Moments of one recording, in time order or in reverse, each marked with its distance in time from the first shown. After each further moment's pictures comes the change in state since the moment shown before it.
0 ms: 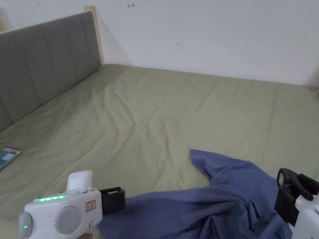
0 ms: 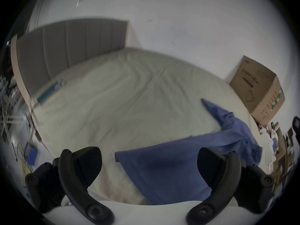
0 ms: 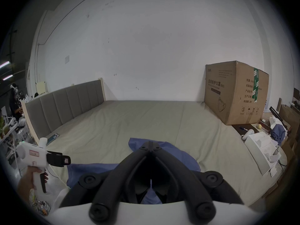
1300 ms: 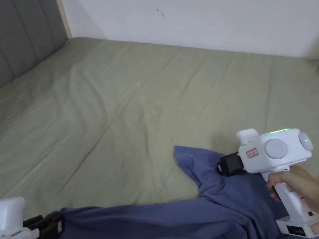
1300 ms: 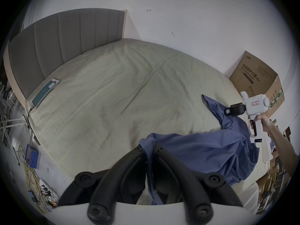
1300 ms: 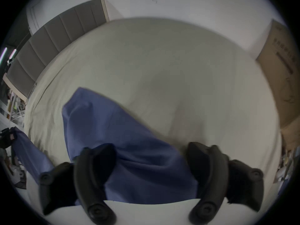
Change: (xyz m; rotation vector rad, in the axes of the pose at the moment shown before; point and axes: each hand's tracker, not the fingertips) left arm 0.015 0.029 0.017 -0.025 -0.032 -0.054; right arm 0.079 -0.048 -0.398 -0.828 0.298 0.174
